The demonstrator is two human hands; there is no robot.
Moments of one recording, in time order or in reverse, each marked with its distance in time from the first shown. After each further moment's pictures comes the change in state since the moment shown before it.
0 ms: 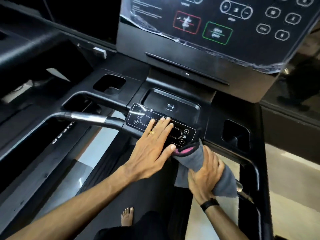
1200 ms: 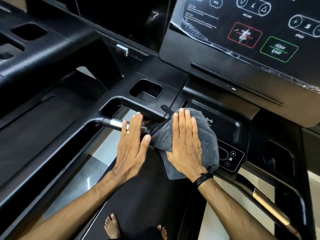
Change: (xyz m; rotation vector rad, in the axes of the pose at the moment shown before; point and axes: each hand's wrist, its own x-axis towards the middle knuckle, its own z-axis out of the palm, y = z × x) left_hand -0.053 -0.125 -0.065 -0.151 0.311 -0.423; right_hand 0.077 -0.188 0.070 -0.414 -0.389 -0.564
